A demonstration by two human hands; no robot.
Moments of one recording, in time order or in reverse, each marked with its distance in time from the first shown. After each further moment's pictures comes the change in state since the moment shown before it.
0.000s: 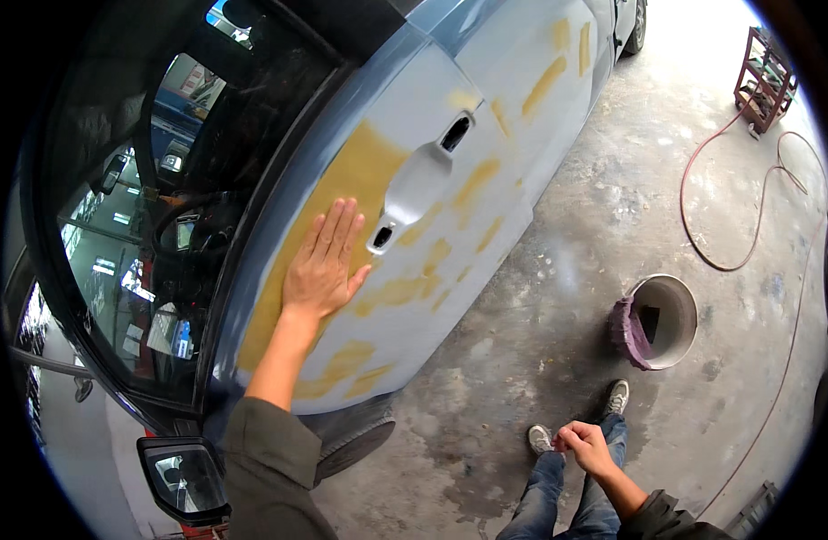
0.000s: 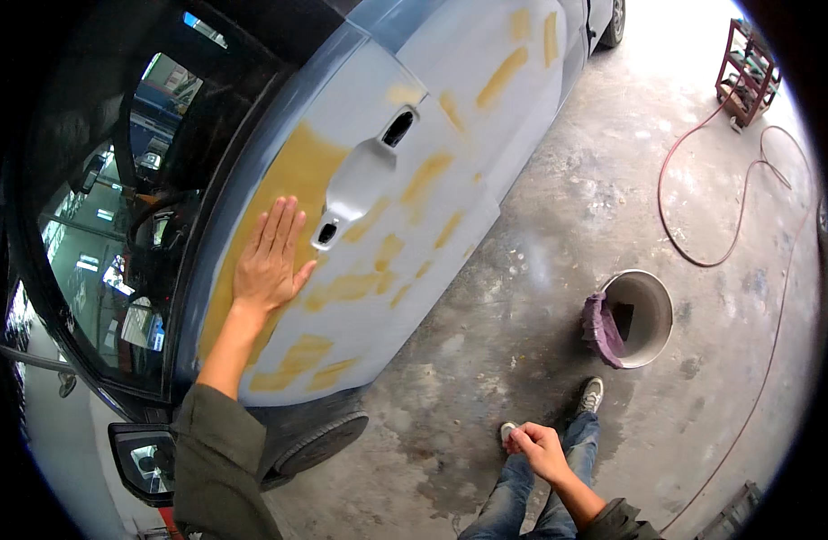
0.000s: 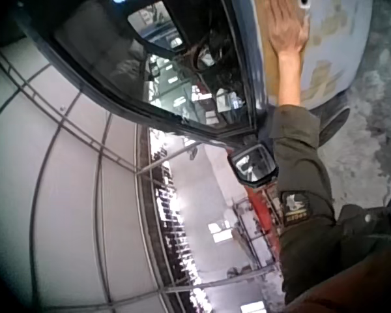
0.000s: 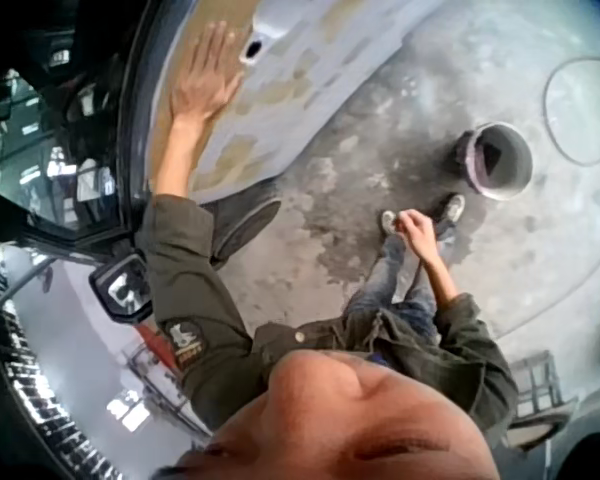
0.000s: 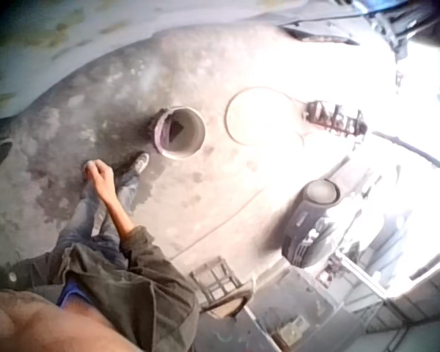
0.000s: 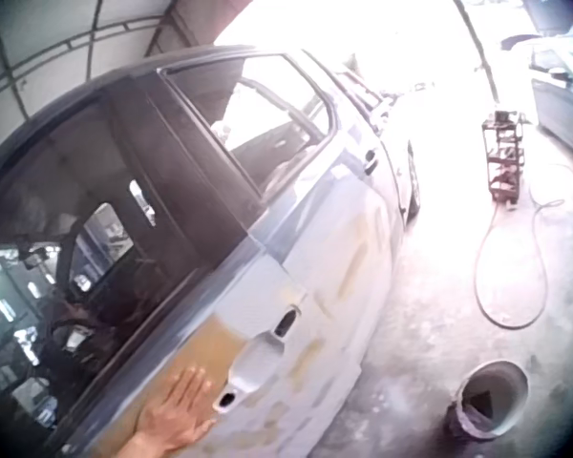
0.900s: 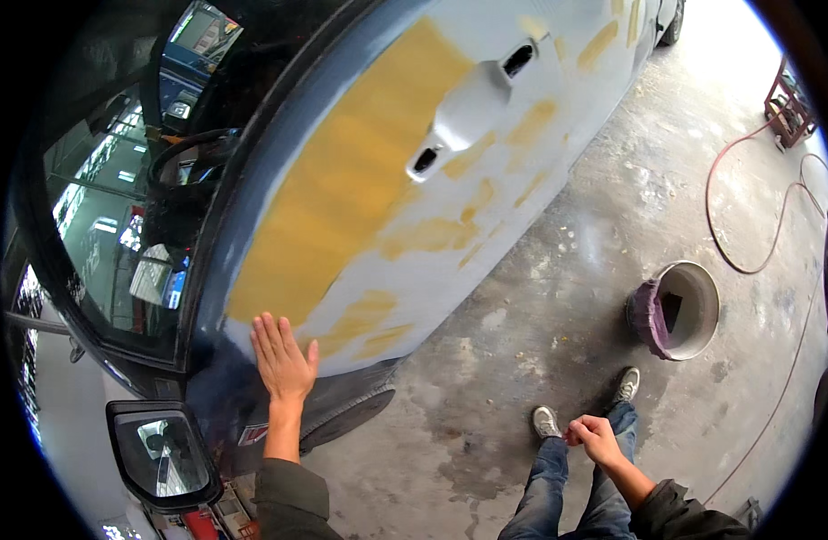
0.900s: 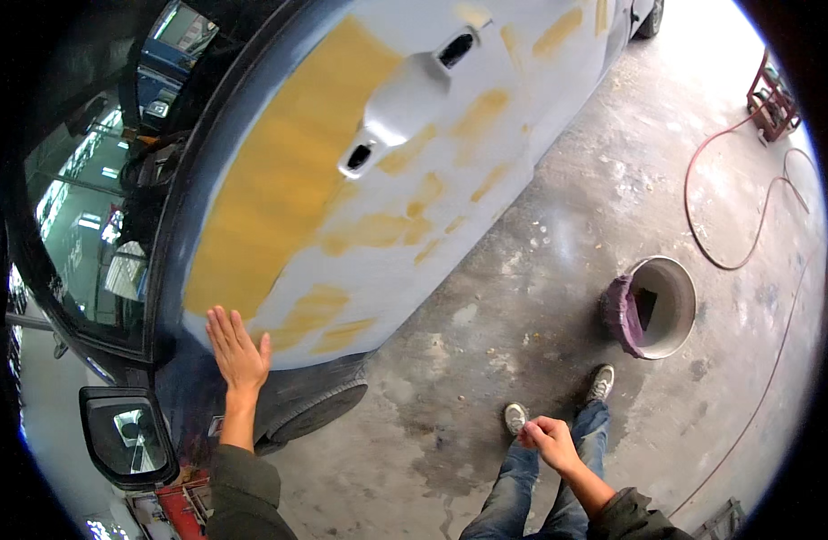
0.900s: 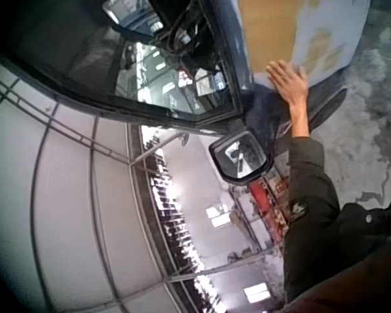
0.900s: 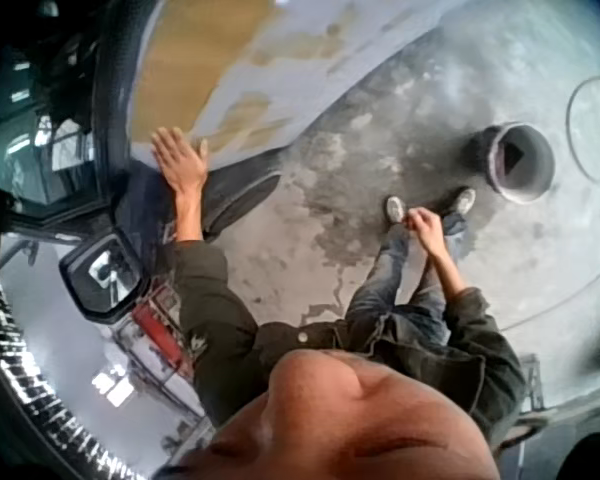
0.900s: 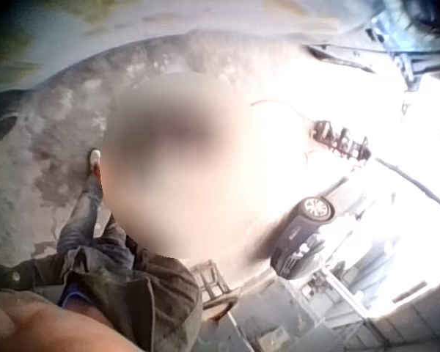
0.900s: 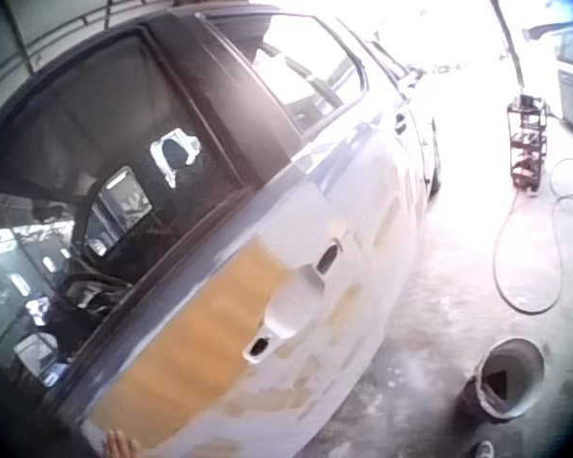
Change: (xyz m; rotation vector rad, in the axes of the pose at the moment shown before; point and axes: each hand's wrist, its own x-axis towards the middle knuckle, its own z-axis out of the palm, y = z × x) left_hand -0.290 0.050 0.040 -0.039 -0.012 -0.427; right_hand 0.013 0.071 0.014 -0.075 -0.036 0.143
